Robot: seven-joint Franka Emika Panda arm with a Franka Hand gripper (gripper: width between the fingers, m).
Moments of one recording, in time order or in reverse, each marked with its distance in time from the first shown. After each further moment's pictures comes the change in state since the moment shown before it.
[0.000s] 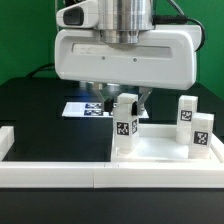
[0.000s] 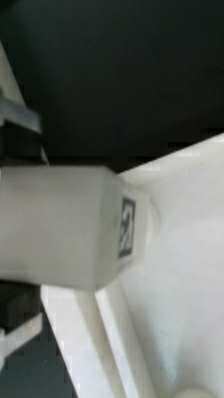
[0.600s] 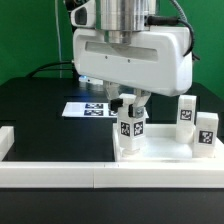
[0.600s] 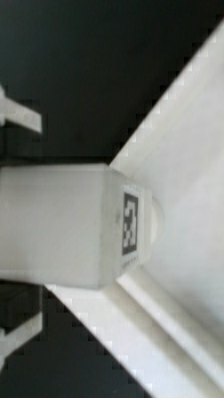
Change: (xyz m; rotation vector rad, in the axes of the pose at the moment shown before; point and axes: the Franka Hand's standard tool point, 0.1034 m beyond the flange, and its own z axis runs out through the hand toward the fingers) arm 0.000 -0.006 0.002 0.044 0.005 0.641
